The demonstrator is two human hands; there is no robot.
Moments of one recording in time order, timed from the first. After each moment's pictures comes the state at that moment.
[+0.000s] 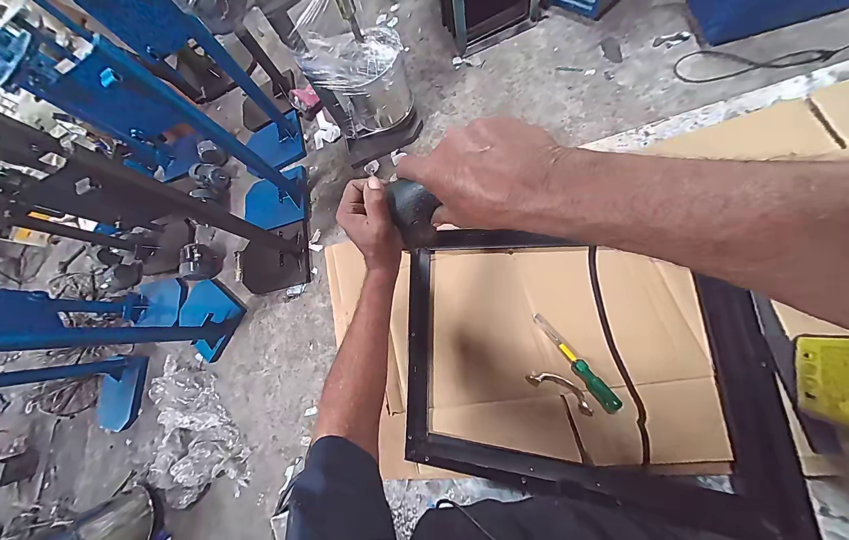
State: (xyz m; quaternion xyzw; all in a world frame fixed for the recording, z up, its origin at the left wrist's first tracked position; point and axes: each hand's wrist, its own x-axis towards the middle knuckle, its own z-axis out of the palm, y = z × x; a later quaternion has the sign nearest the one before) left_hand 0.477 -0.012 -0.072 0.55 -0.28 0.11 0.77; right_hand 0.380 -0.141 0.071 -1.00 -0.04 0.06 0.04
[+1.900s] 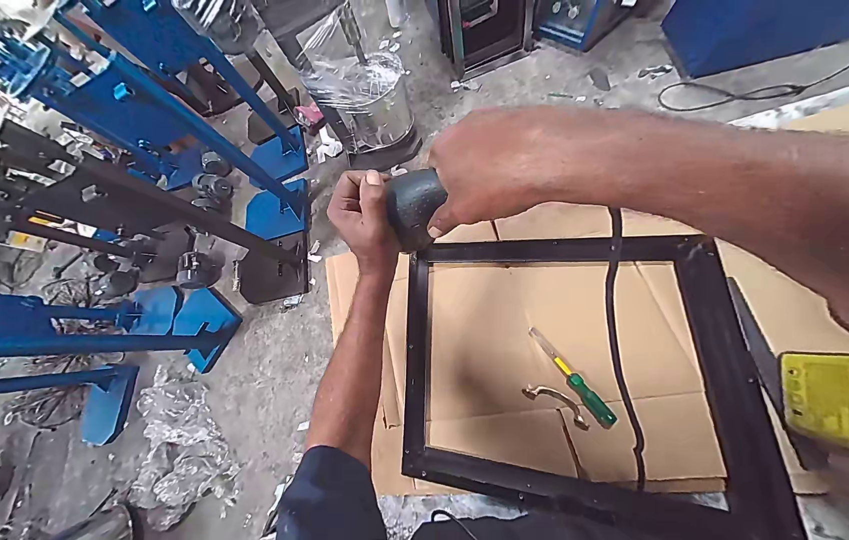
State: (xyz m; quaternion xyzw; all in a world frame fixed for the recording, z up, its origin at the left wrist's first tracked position) left_hand 0.474 -0.014 -0.026 0.53 -0.32 0.11 0.78; right_hand 0.383 -0.141 0.127 -0.97 0.08 0.19 0.12
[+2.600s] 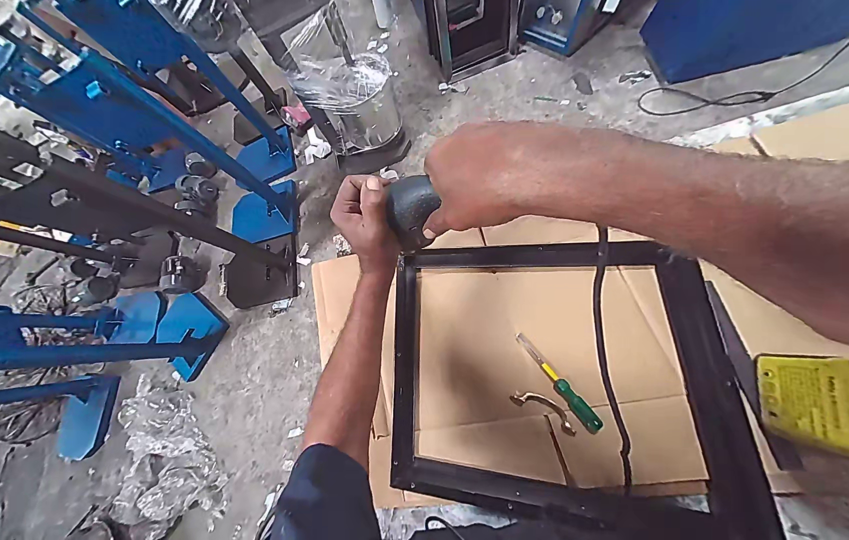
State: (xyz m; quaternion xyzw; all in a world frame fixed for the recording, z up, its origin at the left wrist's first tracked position) left_hand 0.481 -0.041 -0.052 0.49 -0.32 0.08 0.80; right_hand 0.388 -0.157 0.107 -0.98 0.08 0.18 0.09
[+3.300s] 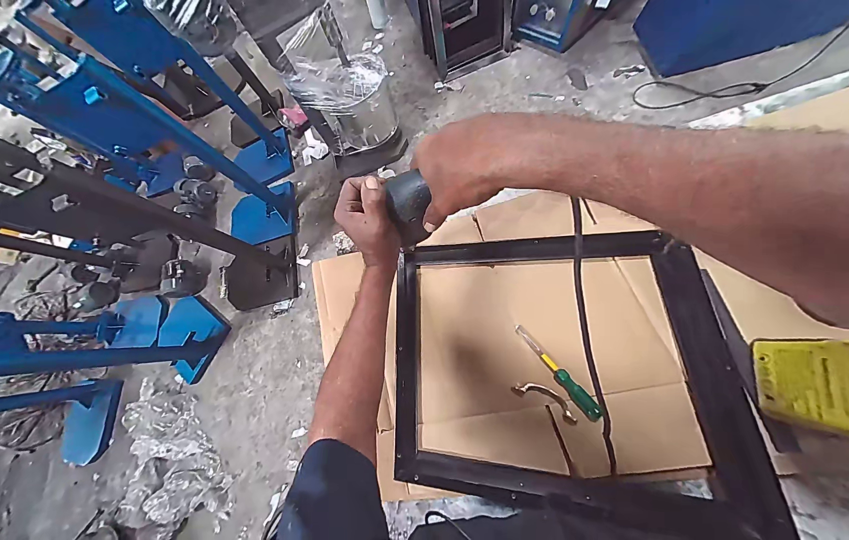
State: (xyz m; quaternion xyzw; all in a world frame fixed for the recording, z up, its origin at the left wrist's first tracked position) left_hand 0.483 -0.045 -0.065 0.52 -0.30 0.12 0.79; right_hand 0.408 -0.163 0.094 -0.97 0.06 0.22 0.09
